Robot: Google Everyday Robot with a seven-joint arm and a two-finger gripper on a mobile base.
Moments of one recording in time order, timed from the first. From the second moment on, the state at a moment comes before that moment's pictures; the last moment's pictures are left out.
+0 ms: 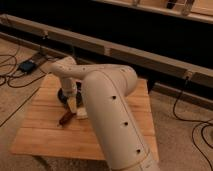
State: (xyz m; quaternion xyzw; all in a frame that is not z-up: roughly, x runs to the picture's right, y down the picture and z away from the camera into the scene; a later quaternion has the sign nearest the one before) arm -0.190 0.101 0.874 -0.44 -0.03 -0.09 0.89
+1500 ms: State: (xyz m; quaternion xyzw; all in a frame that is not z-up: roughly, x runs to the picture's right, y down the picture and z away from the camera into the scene) arm -0.190 0.101 0.874 -0.44 -0.03 -0.09 0.89
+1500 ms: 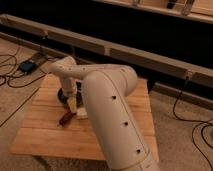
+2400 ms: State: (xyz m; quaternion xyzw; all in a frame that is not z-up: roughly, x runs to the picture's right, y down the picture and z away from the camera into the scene) arm -0.194 0.063 0.855 -0.37 -0.09 -0.15 0.91
